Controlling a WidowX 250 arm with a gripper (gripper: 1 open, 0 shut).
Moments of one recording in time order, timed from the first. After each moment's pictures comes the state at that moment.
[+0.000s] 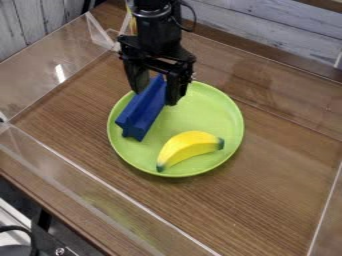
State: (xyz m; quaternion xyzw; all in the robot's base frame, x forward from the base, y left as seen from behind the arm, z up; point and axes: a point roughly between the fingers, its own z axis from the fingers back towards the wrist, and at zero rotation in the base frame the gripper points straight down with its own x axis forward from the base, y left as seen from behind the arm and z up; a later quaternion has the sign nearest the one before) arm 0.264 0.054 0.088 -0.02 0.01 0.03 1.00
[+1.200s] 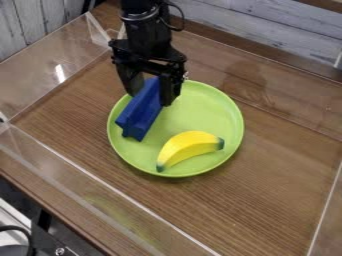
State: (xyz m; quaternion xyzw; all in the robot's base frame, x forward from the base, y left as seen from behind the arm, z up) arm 0.261 0.059 0.085 -0.05 0.00 0.03 1.00
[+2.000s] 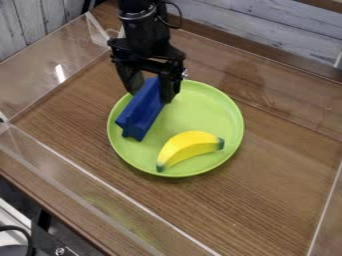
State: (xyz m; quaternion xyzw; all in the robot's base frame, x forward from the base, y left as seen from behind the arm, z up) arm 0.264 0.060 0.086 -0.05 -0.01 0.04 1.00
